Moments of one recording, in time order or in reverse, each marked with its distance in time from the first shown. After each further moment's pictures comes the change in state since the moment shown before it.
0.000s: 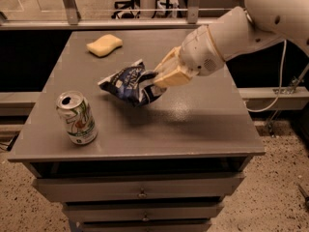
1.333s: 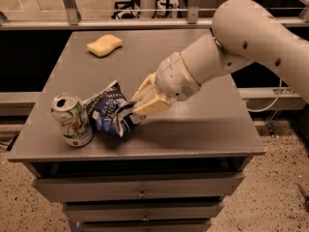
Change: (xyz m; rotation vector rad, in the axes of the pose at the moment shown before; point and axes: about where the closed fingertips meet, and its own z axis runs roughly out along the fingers) arm -0.011 0.058 0.059 -0.154 -0.033 -0.076
